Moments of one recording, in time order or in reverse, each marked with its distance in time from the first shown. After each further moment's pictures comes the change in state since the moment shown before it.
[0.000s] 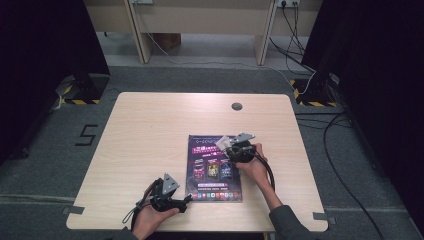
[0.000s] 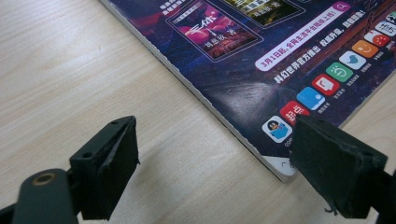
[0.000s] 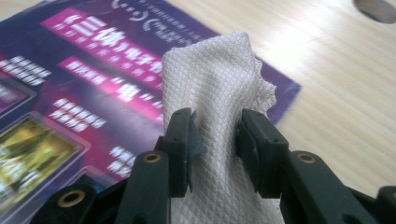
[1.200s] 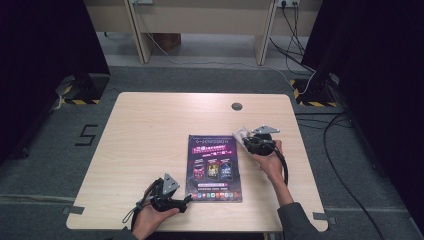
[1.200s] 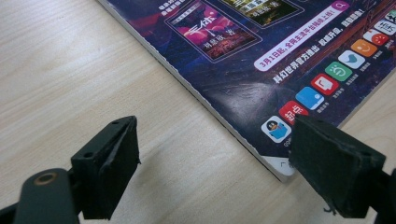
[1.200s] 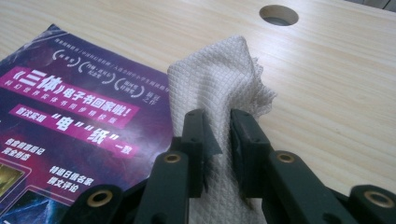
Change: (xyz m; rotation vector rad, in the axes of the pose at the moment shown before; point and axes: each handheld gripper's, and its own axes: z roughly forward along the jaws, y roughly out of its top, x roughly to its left) left arm -0.001 0.000 0.000 -0.005 0.004 0.006; right arm -0.043 -0.007 -0.032 -0.078 -0.055 0.180
